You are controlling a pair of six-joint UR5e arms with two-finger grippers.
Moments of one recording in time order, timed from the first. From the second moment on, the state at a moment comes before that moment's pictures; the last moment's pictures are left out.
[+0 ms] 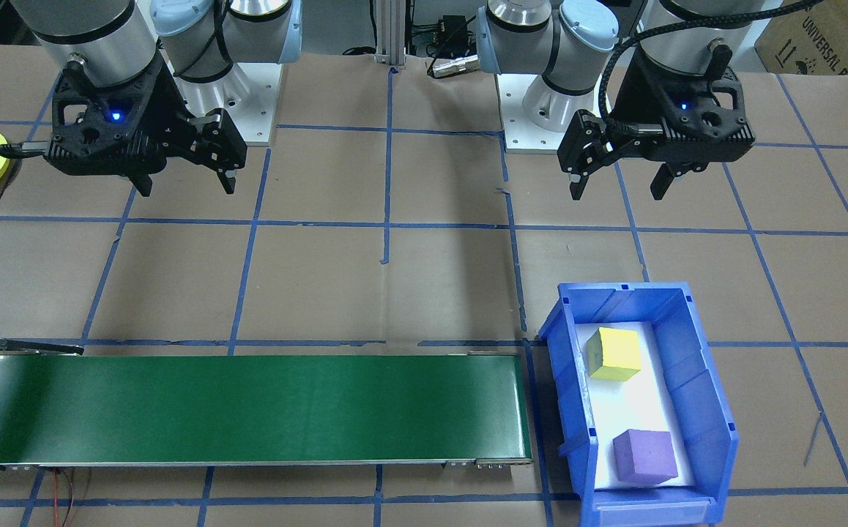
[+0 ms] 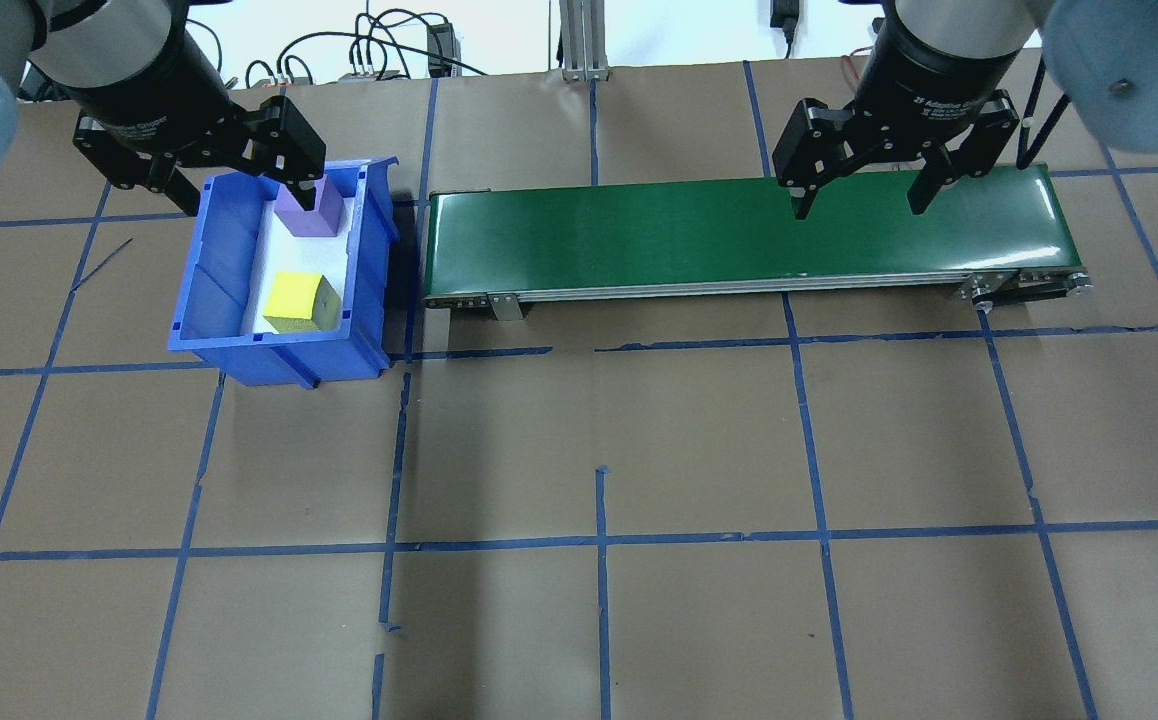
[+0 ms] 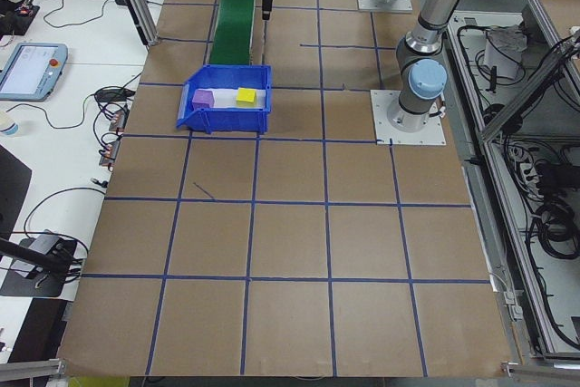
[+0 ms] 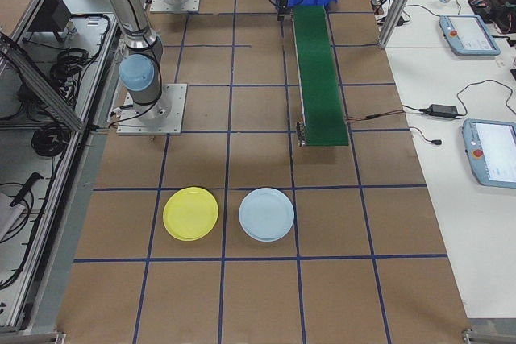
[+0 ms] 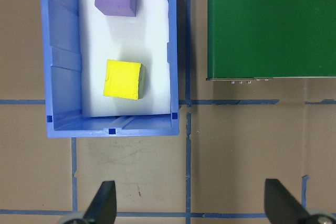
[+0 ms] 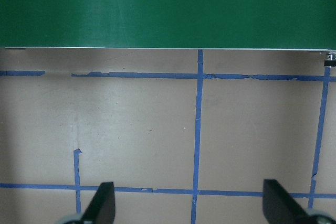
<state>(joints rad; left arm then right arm) -1.55 -1.57 -1.53 -1.52 1.59 0.01 1.60 -1.54 1.50 -1.54 -1.53 0.00</state>
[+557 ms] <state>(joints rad) -1.50 -1.68 -1.54 -1.50 1.58 0.05 1.60 -1.53 1.50 -1.54 -1.53 0.00</state>
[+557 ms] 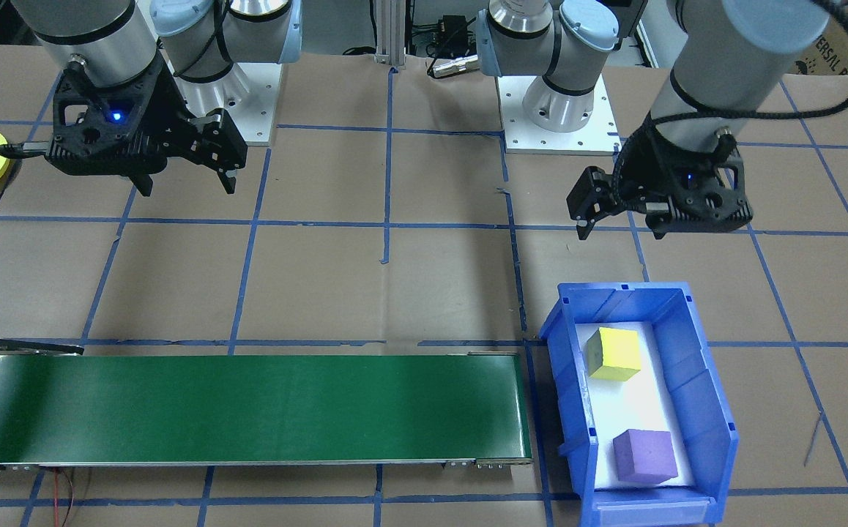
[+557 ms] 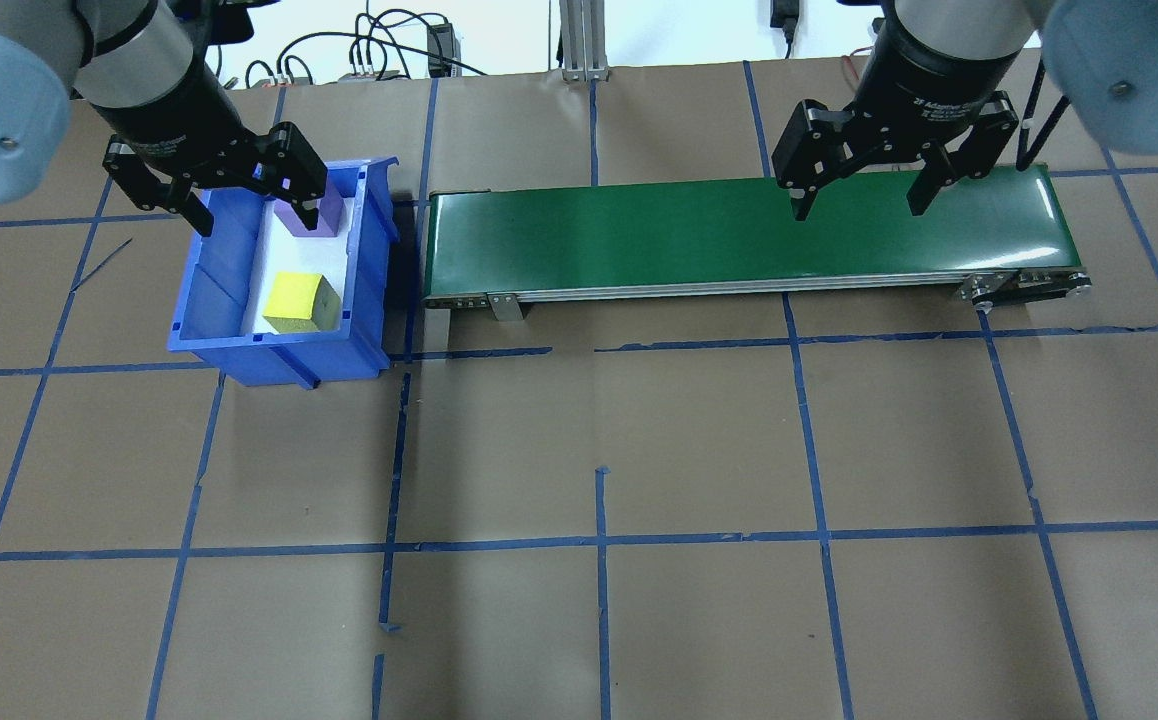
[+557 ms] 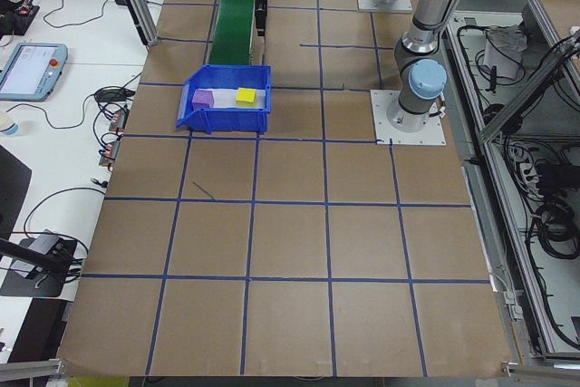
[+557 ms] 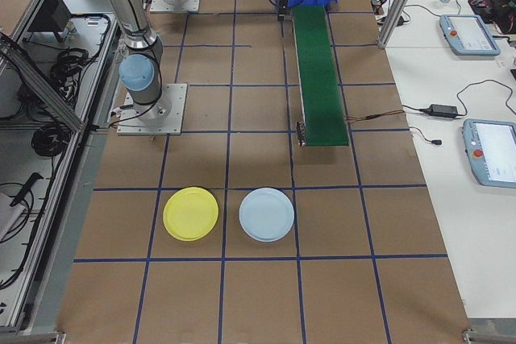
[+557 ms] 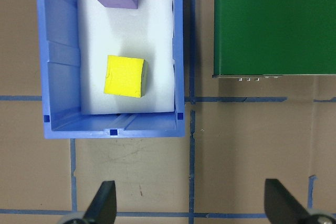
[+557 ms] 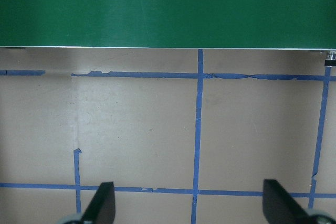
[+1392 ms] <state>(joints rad) -1.40 -2.01 -1.51 -1.19 1.59 0.16 1.60 -1.53 1.51 -1.54 -1.53 0.00</state>
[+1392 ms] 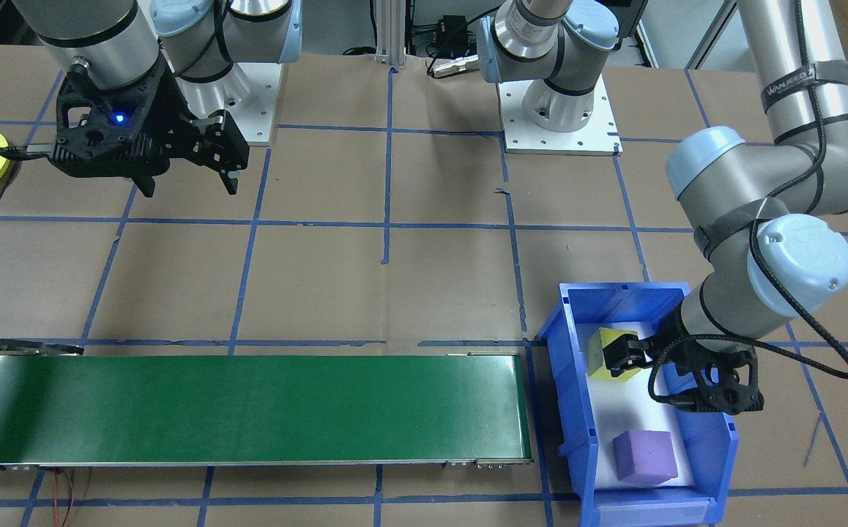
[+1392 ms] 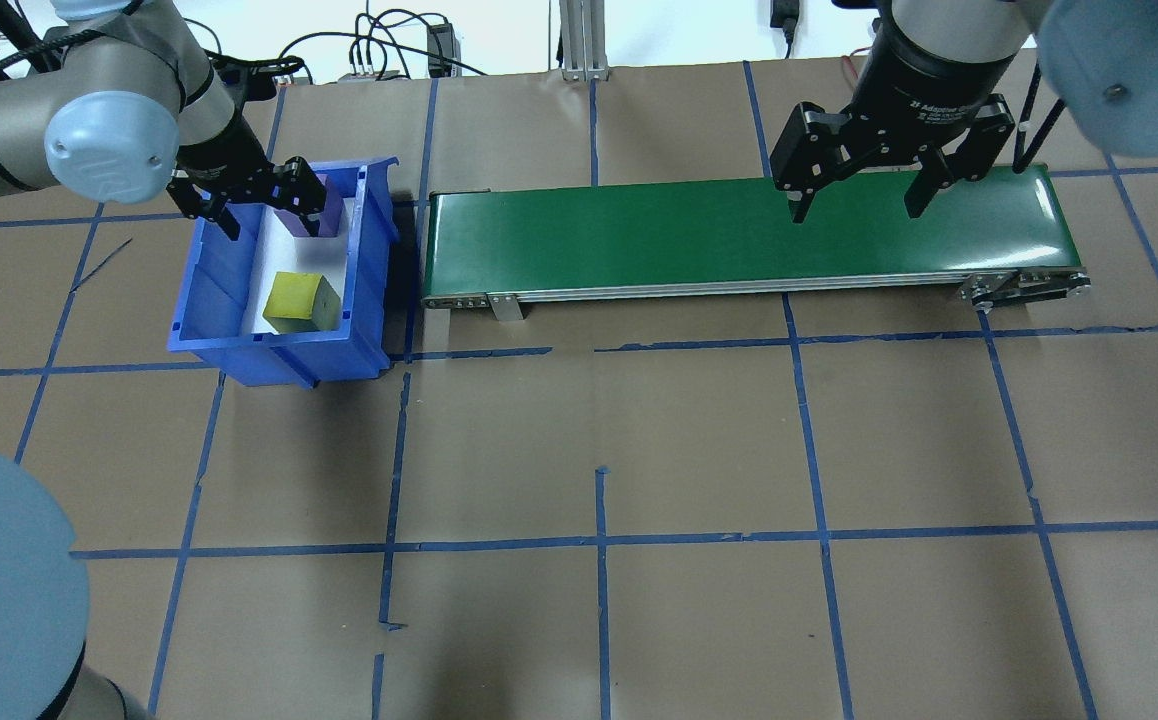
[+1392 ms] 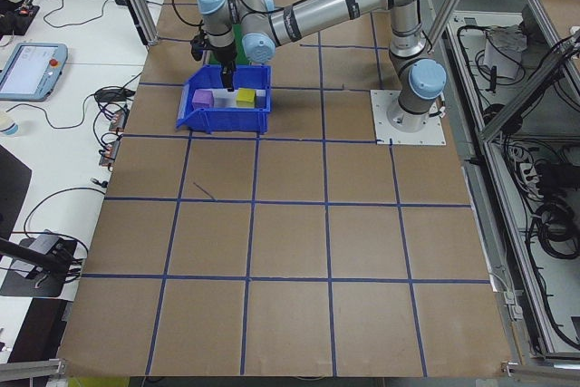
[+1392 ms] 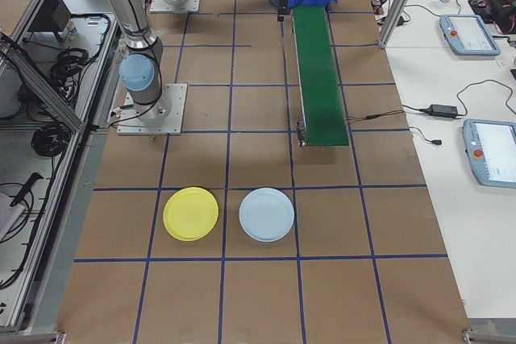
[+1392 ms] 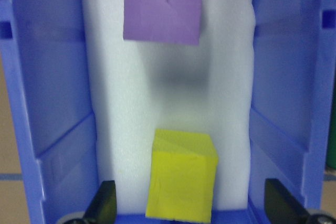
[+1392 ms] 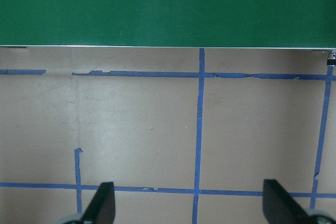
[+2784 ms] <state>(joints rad) -1.40 -2.20 -1.51 -0.79 1.52 0.27 1.60 -1.53 1.51 -1.55 -1.52 0.00</state>
